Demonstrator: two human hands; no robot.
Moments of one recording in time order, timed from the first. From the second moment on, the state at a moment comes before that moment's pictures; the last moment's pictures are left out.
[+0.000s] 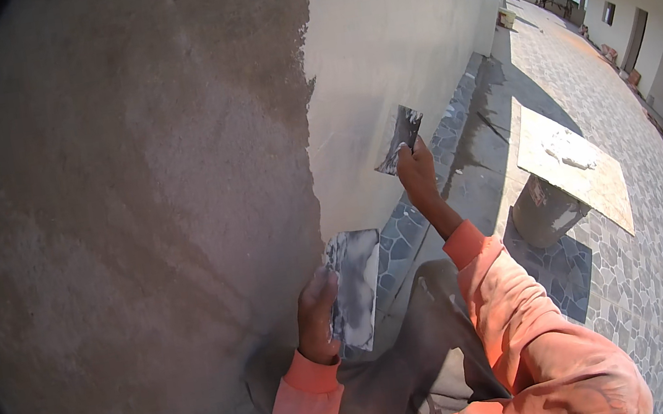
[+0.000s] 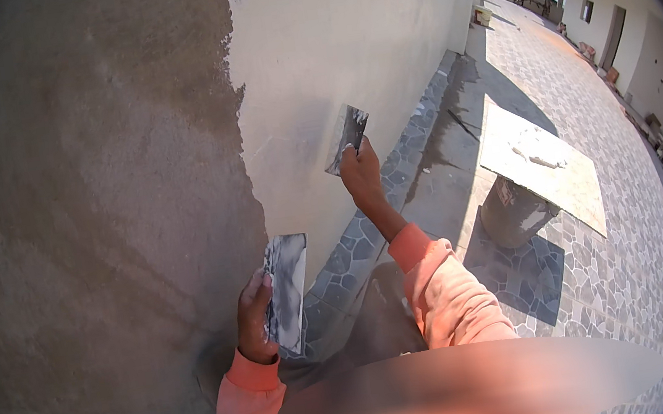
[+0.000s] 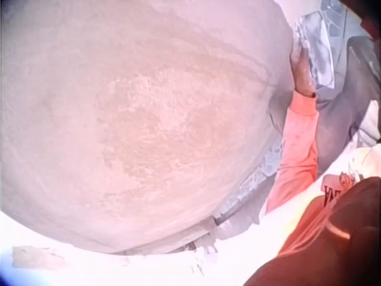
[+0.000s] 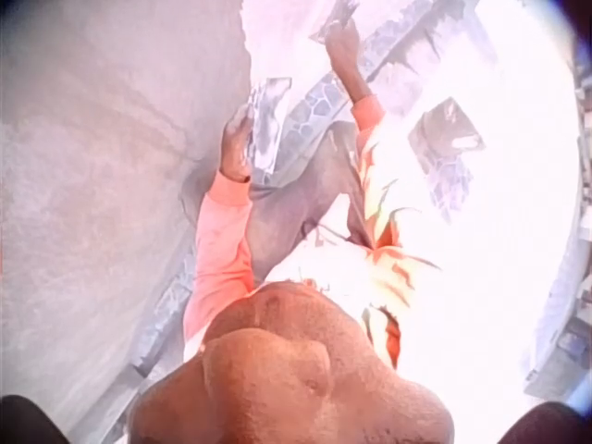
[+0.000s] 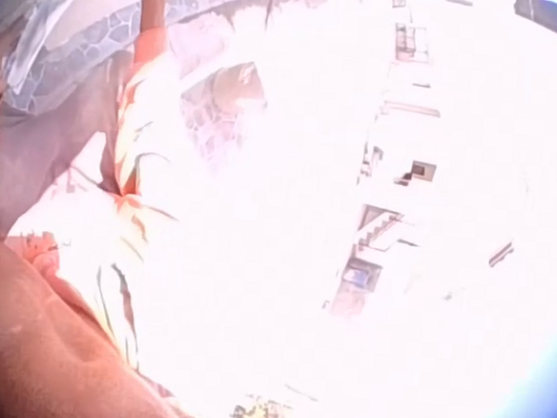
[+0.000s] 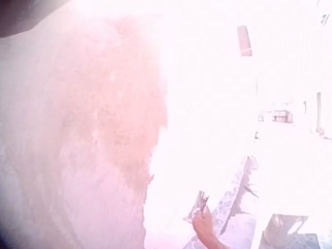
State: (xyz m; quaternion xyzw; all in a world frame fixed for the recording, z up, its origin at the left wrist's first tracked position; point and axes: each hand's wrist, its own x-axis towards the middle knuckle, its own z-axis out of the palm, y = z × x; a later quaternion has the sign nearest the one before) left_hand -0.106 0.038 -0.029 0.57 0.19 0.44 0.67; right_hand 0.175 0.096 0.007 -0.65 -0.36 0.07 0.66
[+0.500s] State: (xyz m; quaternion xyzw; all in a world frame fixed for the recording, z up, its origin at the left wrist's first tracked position) left_hand -0.127 0.018 -0.019 0.44 0.21 0.45 0.75; right_hand 0.078 0.084 0.034 -0.54 -0.56 -0.11 0.62
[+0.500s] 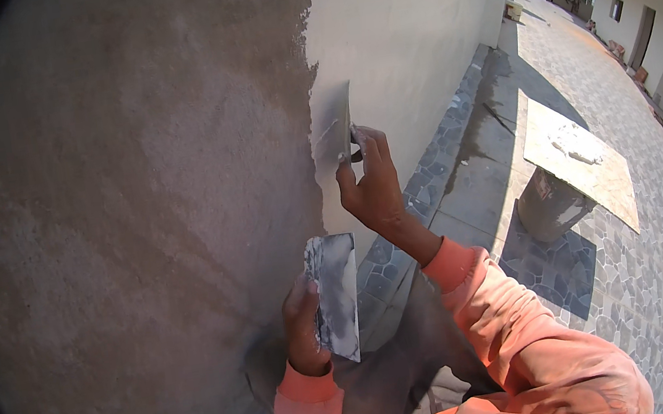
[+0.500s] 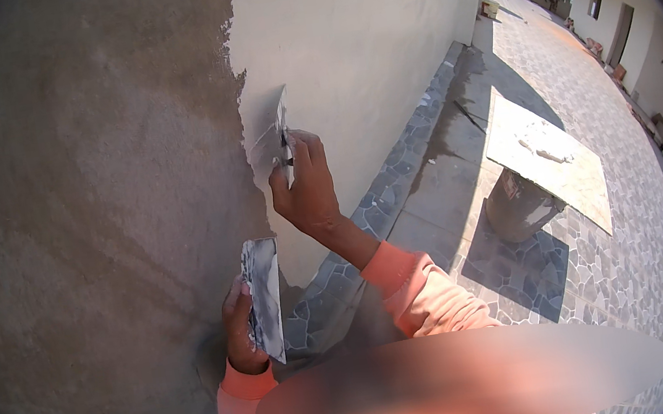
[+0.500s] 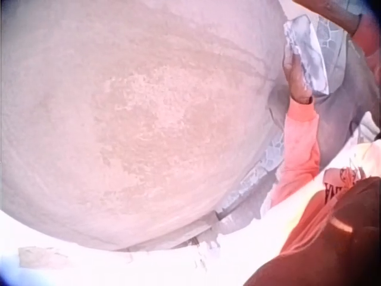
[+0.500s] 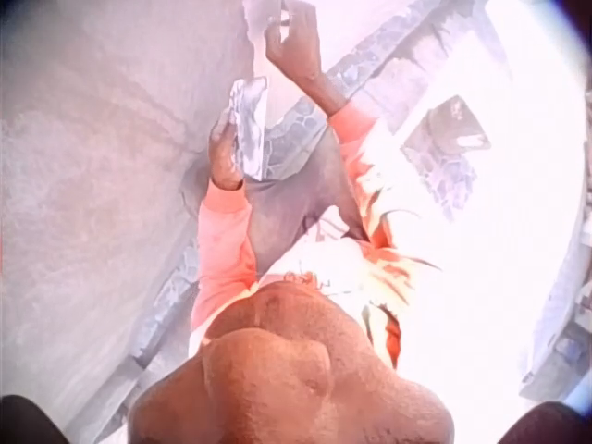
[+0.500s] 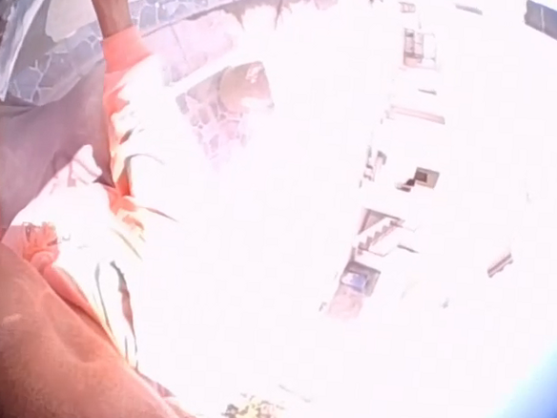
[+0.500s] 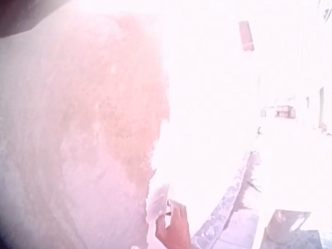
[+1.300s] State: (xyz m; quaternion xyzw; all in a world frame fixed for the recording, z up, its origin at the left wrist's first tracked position) left_hand -0.130 -0.001 -0.062 0.22 0.15 0.38 0.88; right_hand 0.046 -0.051 0.047 -0.26 -0.87 -0.03 0.41
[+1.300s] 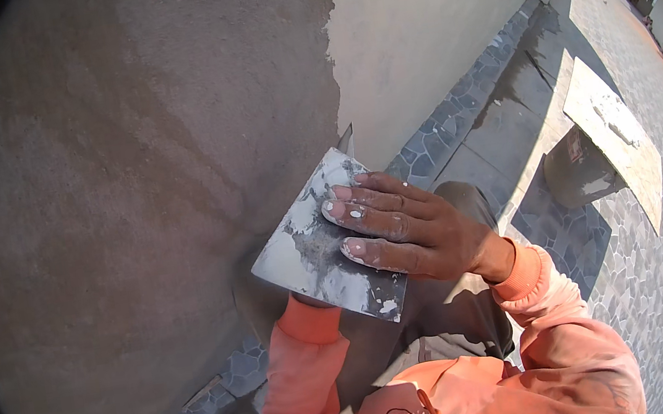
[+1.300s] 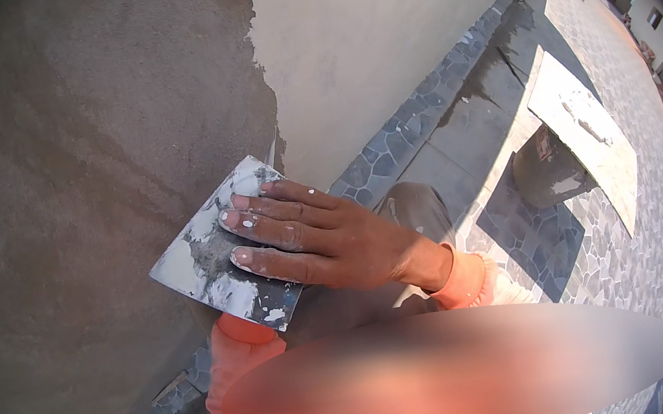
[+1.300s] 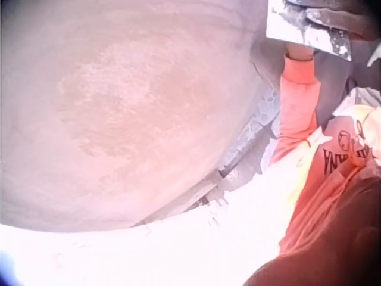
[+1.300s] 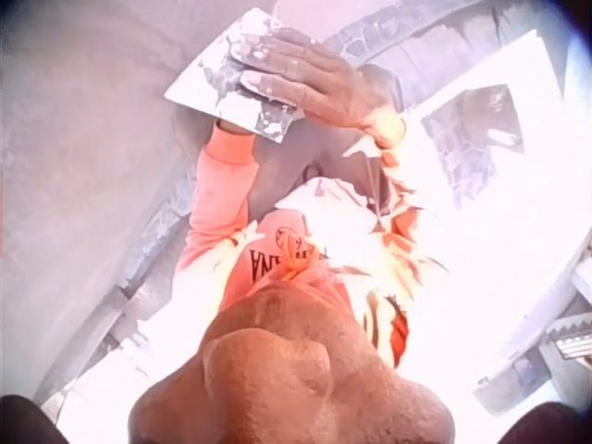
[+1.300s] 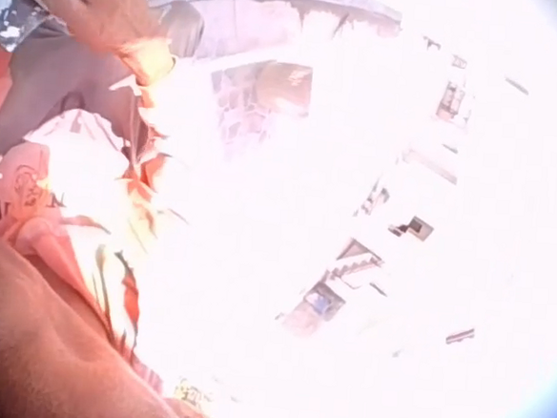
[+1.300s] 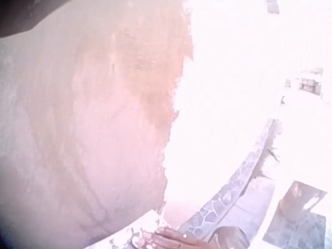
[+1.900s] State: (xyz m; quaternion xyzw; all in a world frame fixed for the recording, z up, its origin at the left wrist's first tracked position) left_hand -0.121 0.013 -0.009 0.40 0.30 0.51 0.70; right_hand 0.129 -0.081 -0.043 -0.49 -0.78 0.05 0.39
